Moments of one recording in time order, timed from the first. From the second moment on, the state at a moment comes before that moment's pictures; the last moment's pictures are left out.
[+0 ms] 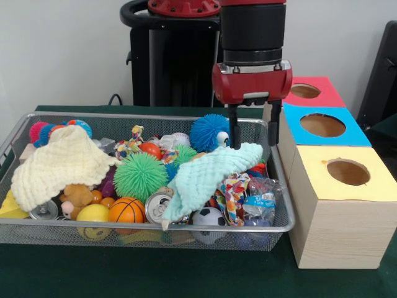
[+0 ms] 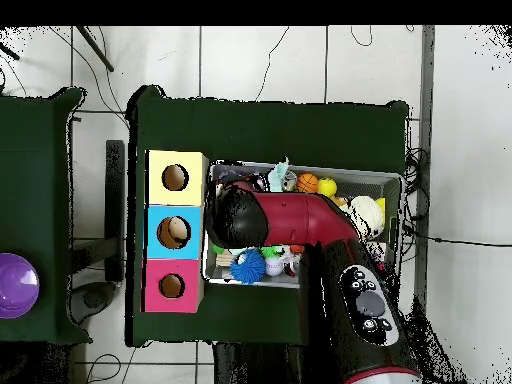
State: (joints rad) arm -0.35 -0.75 0.26 1.69 -0.20 0.39 1.57
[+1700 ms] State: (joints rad) arm -0.43 -0.61 0.26 1.70 -0.27 0.30 1.57
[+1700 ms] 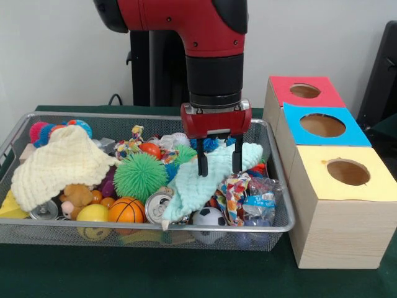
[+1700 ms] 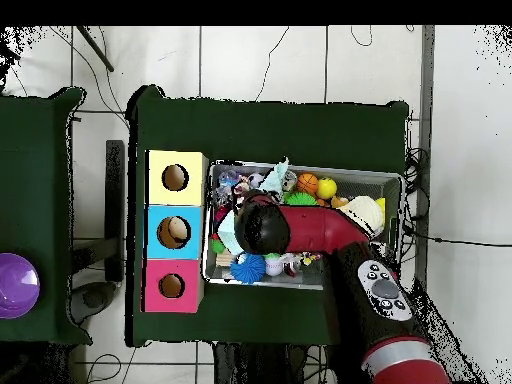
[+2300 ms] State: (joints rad) arm -0.40 -0.61 0.26 1.71 -0.27 0.30 1.57
